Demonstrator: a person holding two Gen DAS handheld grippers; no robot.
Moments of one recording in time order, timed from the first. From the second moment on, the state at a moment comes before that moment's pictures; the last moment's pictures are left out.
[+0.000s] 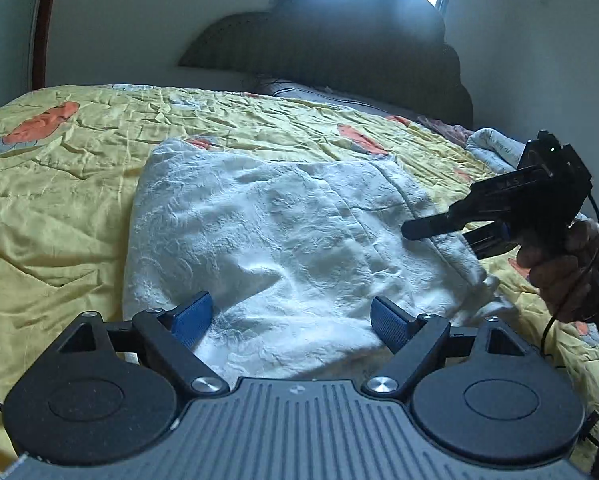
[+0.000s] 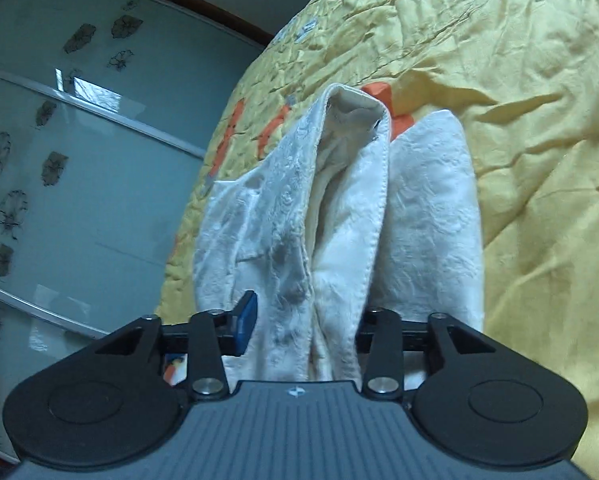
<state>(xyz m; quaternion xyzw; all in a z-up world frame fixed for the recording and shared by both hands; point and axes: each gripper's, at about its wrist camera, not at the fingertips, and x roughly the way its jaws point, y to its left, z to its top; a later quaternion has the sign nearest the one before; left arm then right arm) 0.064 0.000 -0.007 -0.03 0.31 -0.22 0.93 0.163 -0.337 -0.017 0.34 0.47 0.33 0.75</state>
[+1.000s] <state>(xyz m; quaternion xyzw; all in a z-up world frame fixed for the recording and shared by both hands) 0.056 0.036 0.011 -0.07 0.31 -0.19 0.93 0.128 -0.352 -0.006 0.32 0.47 0.28 0.77</state>
